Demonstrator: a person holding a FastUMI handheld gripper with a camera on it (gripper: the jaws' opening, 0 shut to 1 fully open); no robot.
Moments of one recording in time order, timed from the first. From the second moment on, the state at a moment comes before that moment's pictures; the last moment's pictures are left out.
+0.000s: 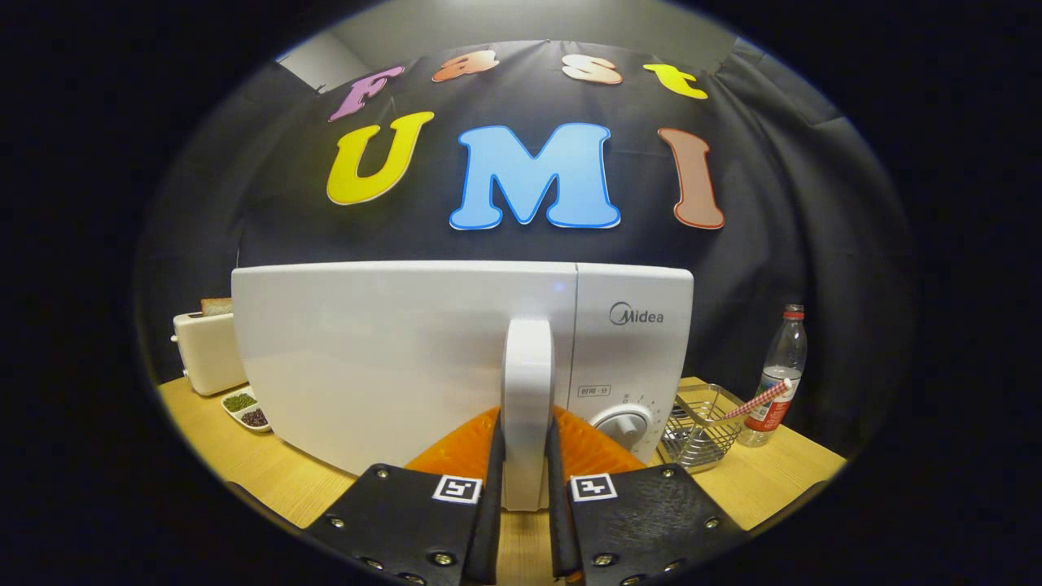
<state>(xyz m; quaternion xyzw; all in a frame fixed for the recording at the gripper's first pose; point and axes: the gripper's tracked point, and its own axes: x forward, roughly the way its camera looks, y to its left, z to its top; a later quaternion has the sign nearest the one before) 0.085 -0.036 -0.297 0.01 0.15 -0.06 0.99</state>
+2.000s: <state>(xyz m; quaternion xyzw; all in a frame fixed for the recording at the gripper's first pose) -0.132 0.188 -0.240 -0.01 0.16 0.16 0.97</state>
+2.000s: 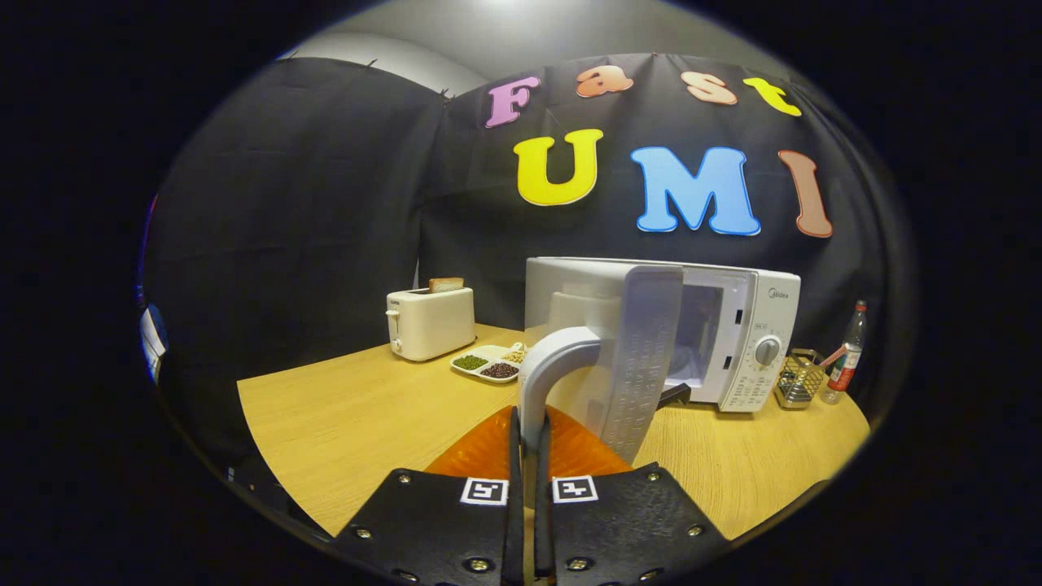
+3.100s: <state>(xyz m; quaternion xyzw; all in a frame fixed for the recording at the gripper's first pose) -0.184 0.317 -0.221 0.05 0.14 0.15 0.98</state>
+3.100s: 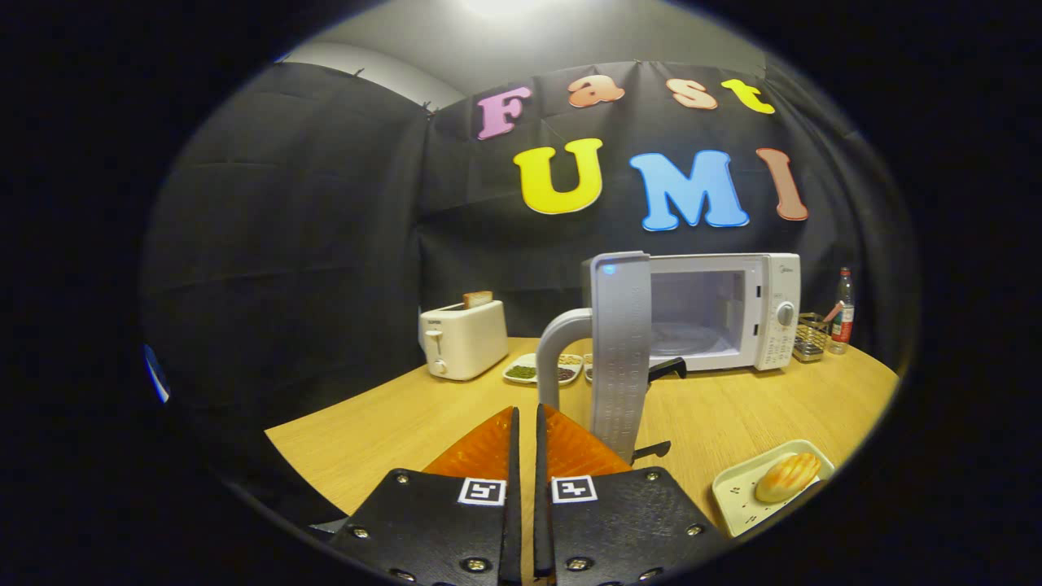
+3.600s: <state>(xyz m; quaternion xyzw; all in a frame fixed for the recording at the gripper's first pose) -0.230 0.284 -0.208 0.02 0.13 0.30 0.95</state>
